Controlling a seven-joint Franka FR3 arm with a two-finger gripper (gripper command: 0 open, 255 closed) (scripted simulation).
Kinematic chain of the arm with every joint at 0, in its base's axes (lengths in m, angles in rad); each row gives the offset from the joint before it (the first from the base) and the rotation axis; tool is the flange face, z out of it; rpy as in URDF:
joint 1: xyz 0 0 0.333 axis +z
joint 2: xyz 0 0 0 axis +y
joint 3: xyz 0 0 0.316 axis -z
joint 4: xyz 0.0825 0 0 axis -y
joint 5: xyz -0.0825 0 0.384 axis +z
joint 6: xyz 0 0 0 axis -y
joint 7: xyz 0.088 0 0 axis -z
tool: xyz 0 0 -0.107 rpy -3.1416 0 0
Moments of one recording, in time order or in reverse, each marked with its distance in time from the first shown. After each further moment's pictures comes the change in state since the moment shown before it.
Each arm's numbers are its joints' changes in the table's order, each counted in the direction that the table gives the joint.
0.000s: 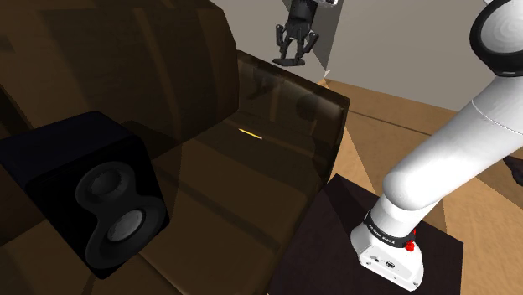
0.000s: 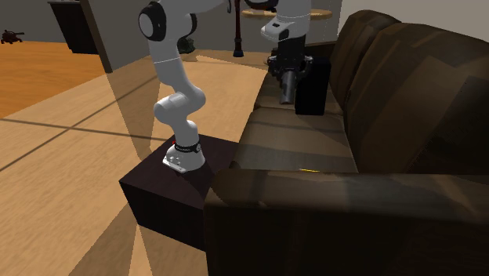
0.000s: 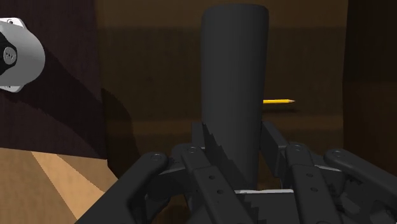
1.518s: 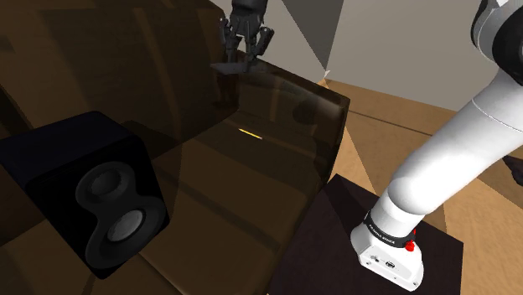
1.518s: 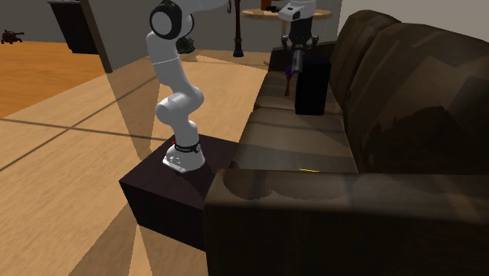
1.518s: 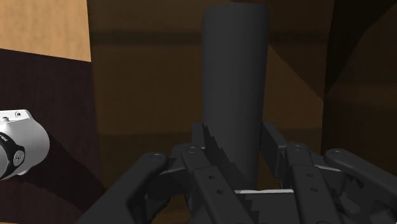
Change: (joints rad) arm 0.166 0.006 -0.288 0.061 0.054 0.059 0.450
